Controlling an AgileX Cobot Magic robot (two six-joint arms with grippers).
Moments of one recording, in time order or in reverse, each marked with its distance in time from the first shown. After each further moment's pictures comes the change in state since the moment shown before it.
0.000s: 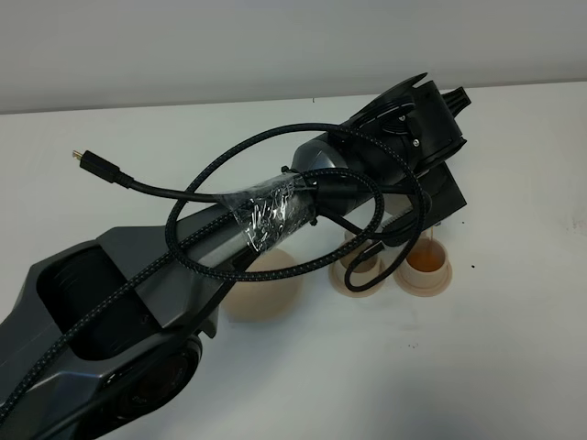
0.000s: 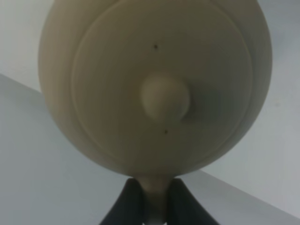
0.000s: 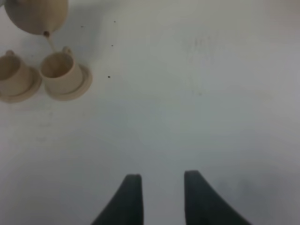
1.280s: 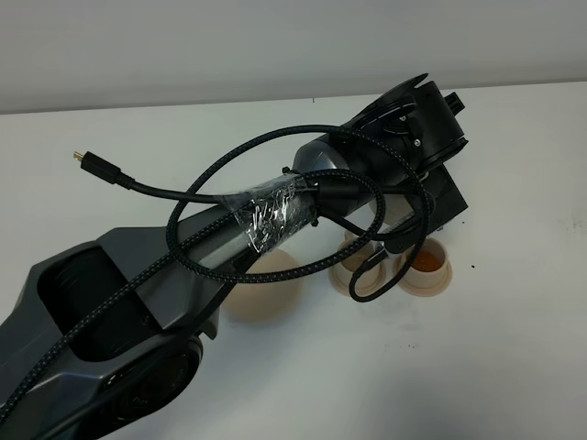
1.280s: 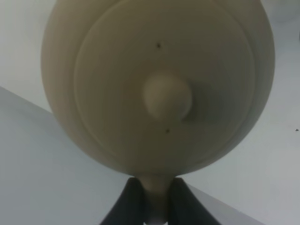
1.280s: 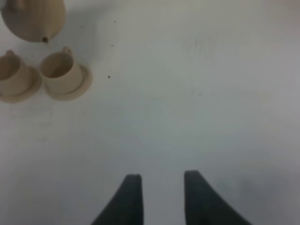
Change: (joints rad) left arm -0.004 0.000 0.000 -0.028 0.053 -0.037; right arm 0.000 0.000 0.000 0.000 0.000 0.000
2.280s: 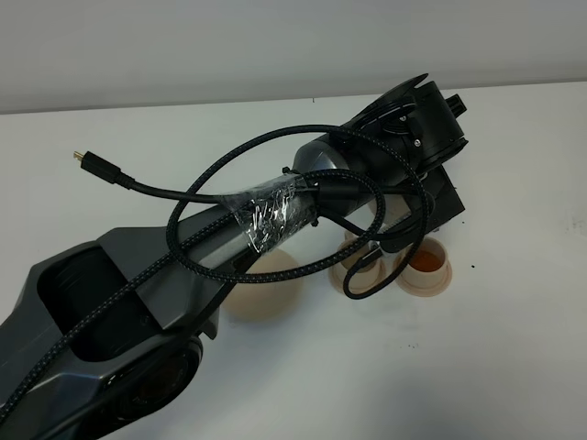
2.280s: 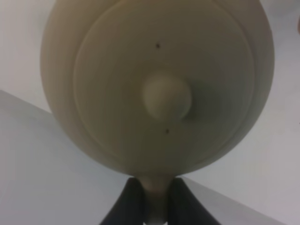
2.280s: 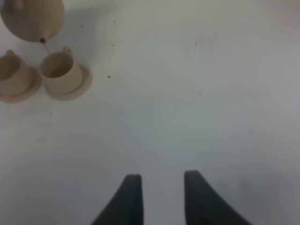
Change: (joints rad) left arm 0.000 0.000 0.000 0.005 -0.006 0.046; right arm 0.000 0.000 0.000 0.000 0.000 0.000
